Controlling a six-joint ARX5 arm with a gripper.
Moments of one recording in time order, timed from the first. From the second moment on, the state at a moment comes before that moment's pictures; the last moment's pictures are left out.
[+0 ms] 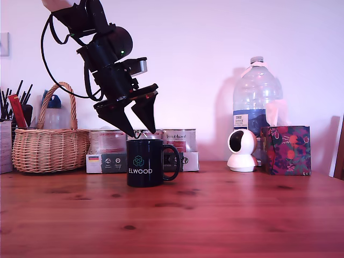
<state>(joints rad) -0.41 2.14 1.88 -0.75 0.23 0.13</state>
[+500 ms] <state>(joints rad) -0.41 1.89 1.88 -0.85 0.24 0.12</state>
